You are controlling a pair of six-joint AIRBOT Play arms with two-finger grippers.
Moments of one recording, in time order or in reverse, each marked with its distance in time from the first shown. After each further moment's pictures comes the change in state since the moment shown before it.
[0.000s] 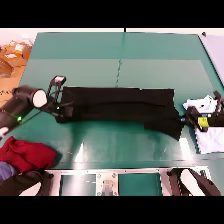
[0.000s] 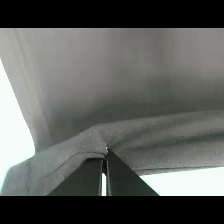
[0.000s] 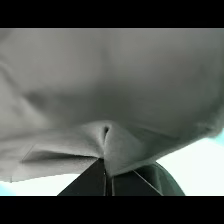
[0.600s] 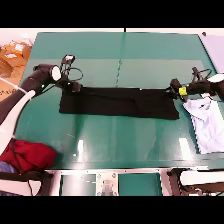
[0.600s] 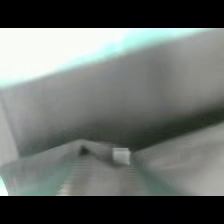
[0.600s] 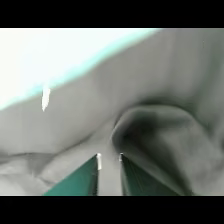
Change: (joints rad) left arm 0.074 -0.490 0.439 -0.032 0.254 0.124; right arm 0.211 -0.725 0.510 0.130 -0.303 -0.046
